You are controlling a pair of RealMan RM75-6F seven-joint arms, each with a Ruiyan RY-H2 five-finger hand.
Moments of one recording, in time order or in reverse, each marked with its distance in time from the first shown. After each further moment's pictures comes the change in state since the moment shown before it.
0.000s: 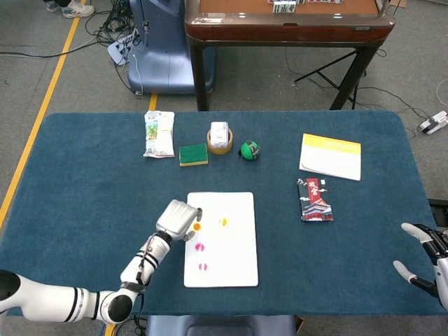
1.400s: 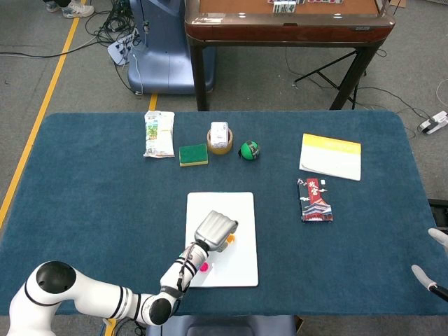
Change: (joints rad) left arm -0.186 -0.243 -0.030 0.150 -0.123 0.006 0.093; right arm -0.061 -0.018 0.029 0.047 0.006 0.120 0.074
